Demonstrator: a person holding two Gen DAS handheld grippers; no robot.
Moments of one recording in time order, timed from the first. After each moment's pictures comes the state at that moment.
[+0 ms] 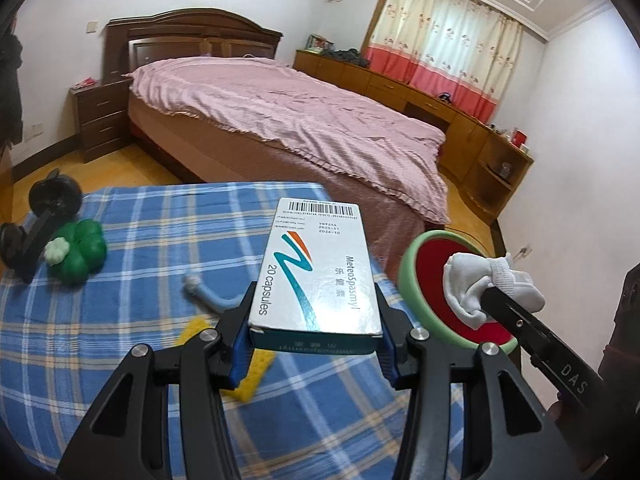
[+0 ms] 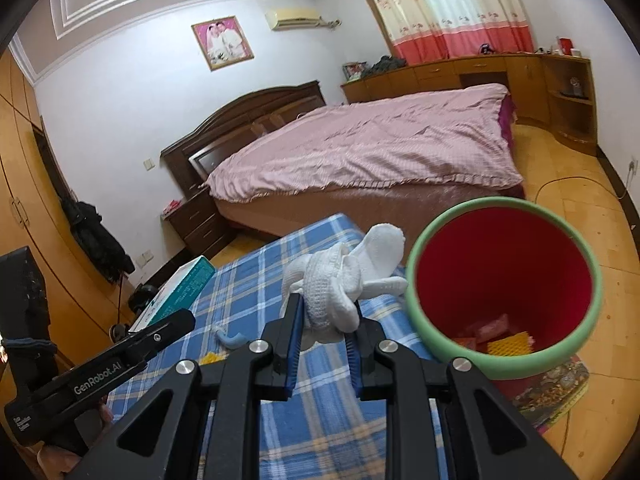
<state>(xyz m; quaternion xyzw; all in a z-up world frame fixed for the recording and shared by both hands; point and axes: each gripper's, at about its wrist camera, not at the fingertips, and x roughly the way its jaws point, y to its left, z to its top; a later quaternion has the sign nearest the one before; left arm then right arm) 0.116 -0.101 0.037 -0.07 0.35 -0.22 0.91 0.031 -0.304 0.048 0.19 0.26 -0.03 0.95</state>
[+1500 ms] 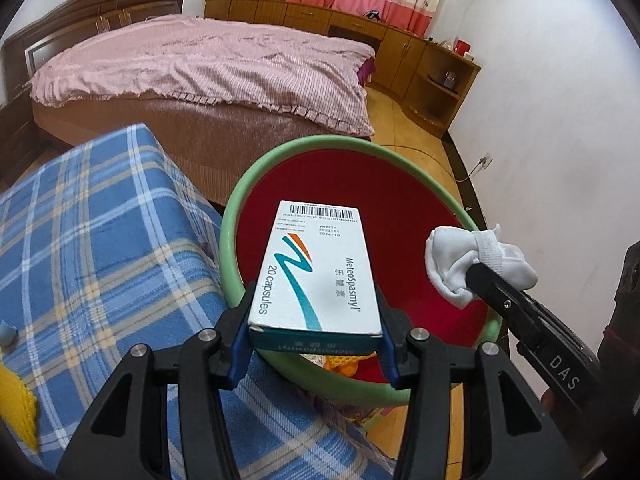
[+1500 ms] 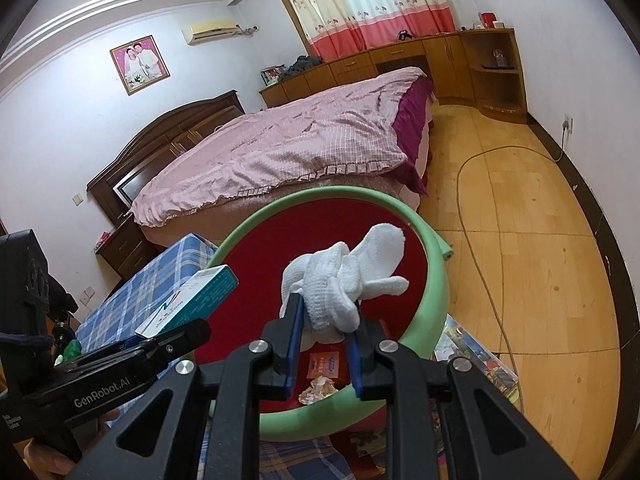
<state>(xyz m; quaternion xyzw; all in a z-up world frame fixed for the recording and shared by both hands) 0.135 -0.315 -0.033 0.02 0.43 -0.33 0.84 0.018 -0.478 -0.027 0.23 0.28 -0.14 0.92</state>
